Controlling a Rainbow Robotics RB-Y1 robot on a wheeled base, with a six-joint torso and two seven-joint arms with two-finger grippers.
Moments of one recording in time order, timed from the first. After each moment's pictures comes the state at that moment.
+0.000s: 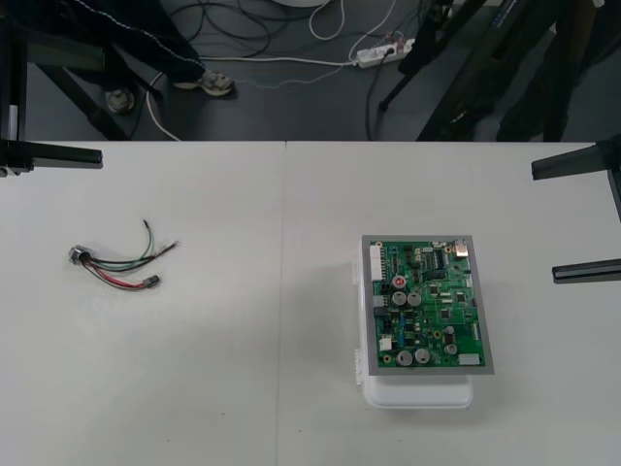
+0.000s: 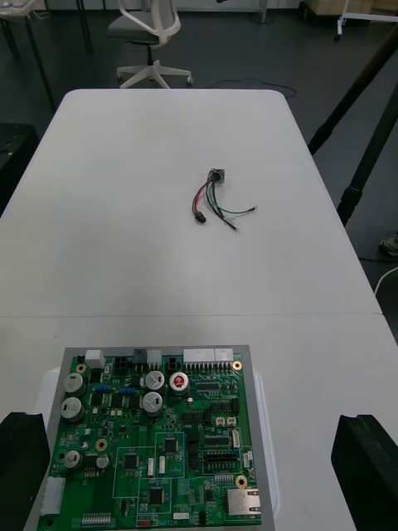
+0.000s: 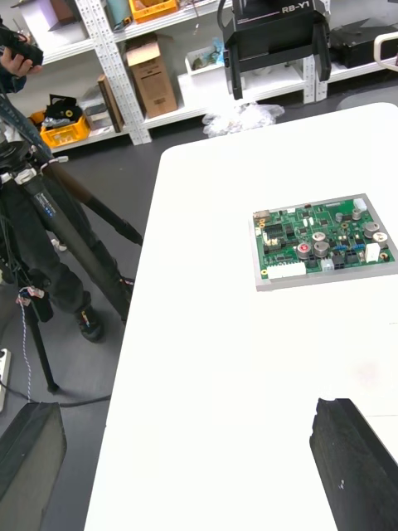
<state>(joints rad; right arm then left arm) -0.18 -0.89 -0.35 -2.00 1.16 -1.57 -0.41 -0.34 1.22 0.09 -1.86 -0.87 -1.18 0.09</state>
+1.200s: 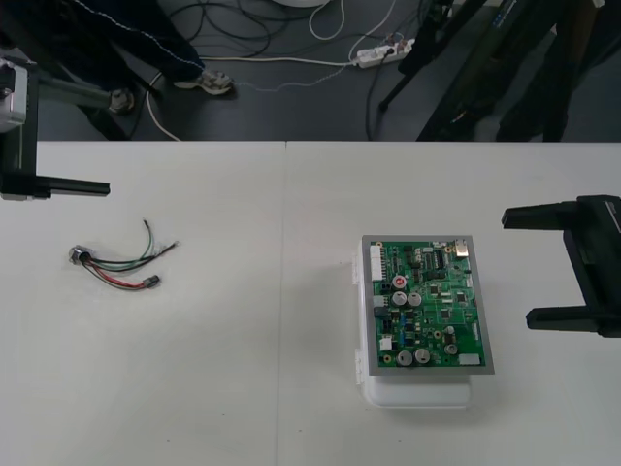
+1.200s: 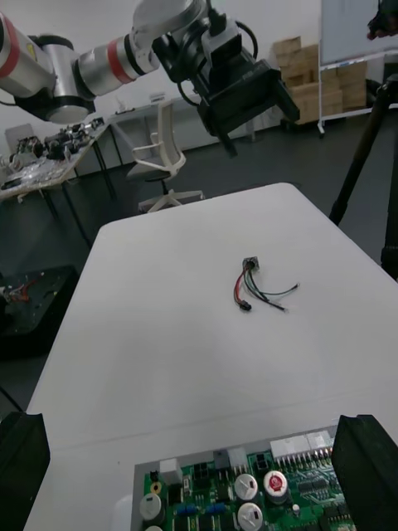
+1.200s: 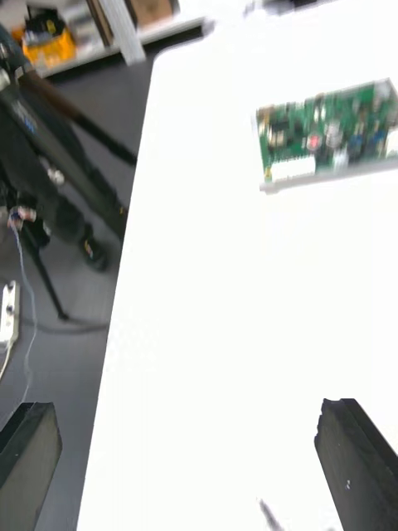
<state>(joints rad) -0.03 -0.67 -0.33 -1.95 1.02 -1.57 -0.40 -0.31 1.20 0.08 -1.86 -1.13 -1.18 0.09</state>
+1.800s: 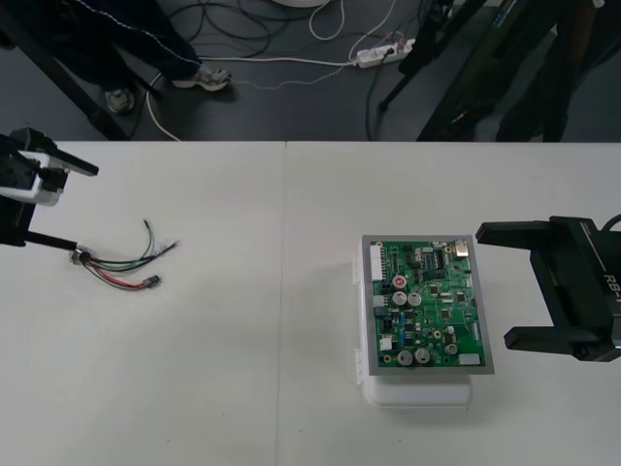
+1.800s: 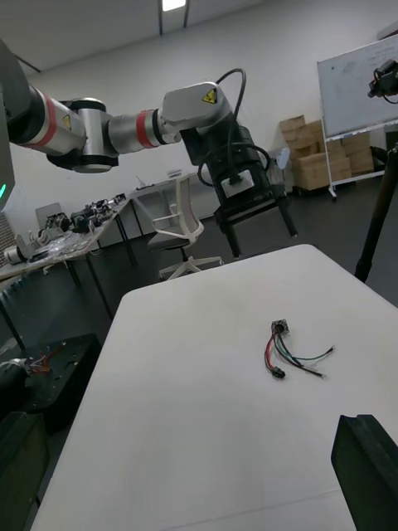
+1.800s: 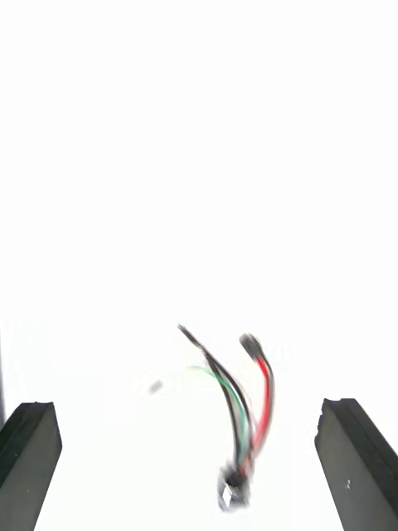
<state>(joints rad) 0.01 -0.54 -0.28 -1.95 0.95 -1.57 -0.38 -0.37 1.40 -0.19 -1.83 -1.34 -1.21 0.08</state>
